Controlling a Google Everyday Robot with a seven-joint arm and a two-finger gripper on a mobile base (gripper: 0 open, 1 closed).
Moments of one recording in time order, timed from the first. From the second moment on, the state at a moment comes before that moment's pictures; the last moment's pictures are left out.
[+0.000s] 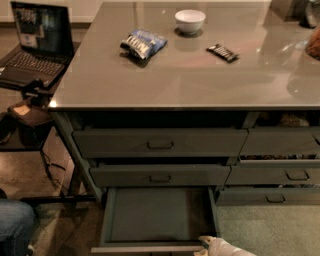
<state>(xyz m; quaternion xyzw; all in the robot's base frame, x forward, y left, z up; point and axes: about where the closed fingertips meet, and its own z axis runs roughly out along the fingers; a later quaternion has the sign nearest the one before) 0.420 -0.204 0.188 -0.48 0.80 0.06 0.35</state>
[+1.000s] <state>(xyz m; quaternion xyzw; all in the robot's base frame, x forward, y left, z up) 0.381 -0.216 0.204 -0.47 0.81 0.06 0.34</state>
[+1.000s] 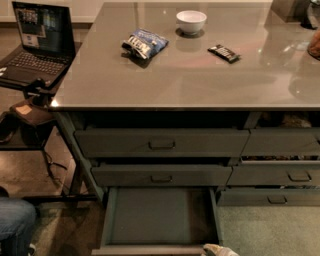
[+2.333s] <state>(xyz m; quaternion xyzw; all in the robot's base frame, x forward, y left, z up) 0.381 -0.216 0.204 -0.47 0.81 0.06 0.34</state>
